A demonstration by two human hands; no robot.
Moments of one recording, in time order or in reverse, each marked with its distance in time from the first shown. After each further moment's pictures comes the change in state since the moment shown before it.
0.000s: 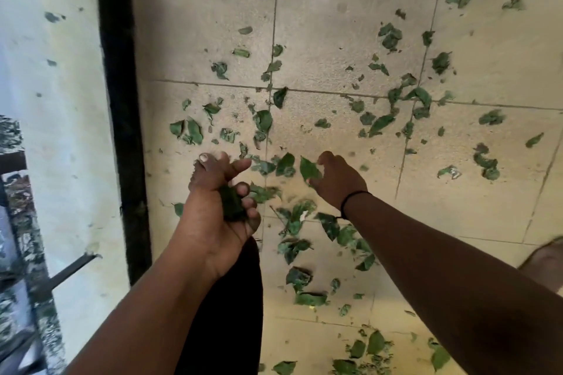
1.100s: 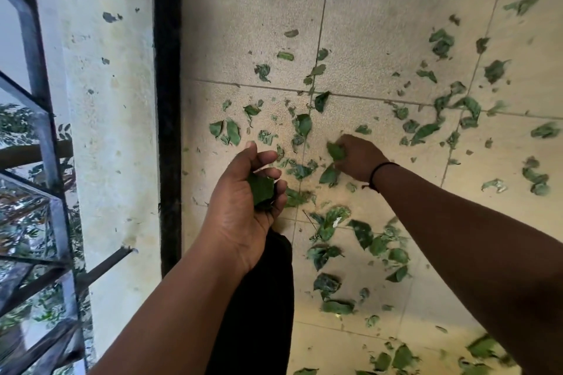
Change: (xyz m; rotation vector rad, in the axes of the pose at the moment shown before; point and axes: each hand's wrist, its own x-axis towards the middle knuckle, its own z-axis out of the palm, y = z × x) left_hand -0.007 0.034 -0.013 -0.005 0.019 0.142; right_hand 0.049 -0.040 -0.024 0.052 -0.051 -0.103
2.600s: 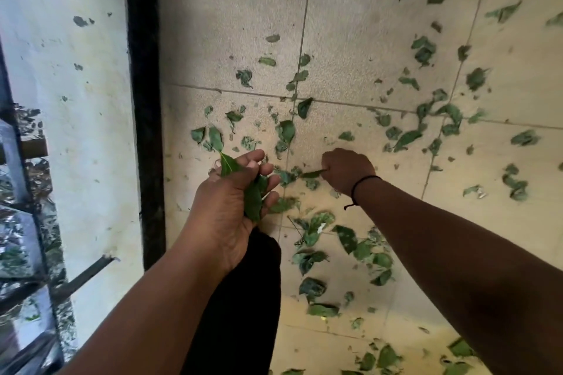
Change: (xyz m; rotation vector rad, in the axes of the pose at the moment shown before) left_hand 0.015 0.002 0.022 0.042 0.008 -0.028; right_hand 0.003 0.012 0.007 -0.424 -0.012 -0.092
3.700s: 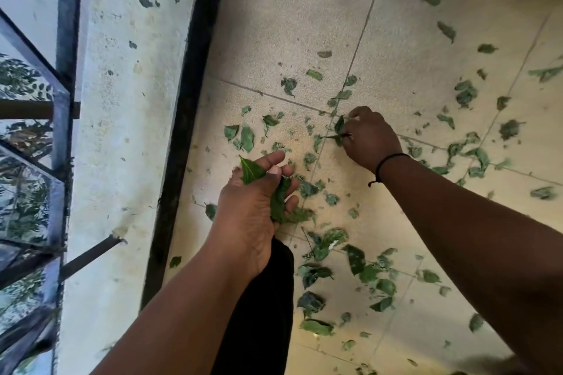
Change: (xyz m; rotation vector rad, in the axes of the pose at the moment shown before) left_hand -0.001 0.017 -0.025 -0.203 0.050 0.044; right_hand 0.046 -0.028 -0.076 -0.006 0.357 -0.141
